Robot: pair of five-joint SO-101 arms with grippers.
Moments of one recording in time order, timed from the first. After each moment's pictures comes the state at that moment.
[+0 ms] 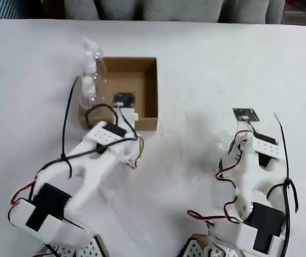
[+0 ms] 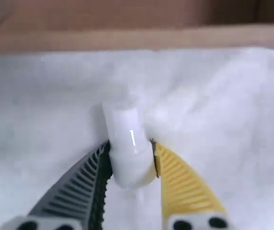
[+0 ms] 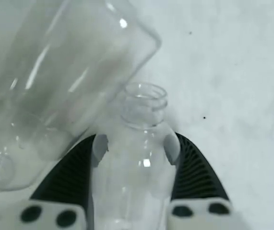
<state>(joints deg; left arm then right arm) 20.5 0.6 41.5 48.8 27.1 16.9 -8.8 48.4 56.3 22.5</state>
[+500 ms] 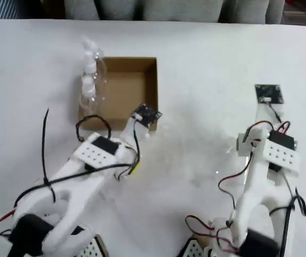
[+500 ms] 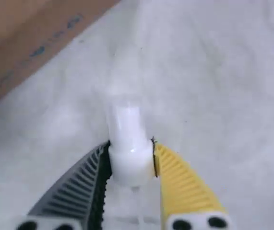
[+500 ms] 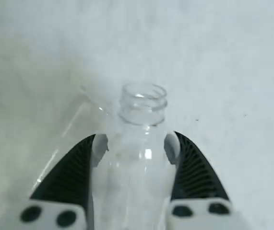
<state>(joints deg) 22.2 -17.9 52.7 49.8 -6.0 20.4 -25.7 42.7 55.6 22.5</state>
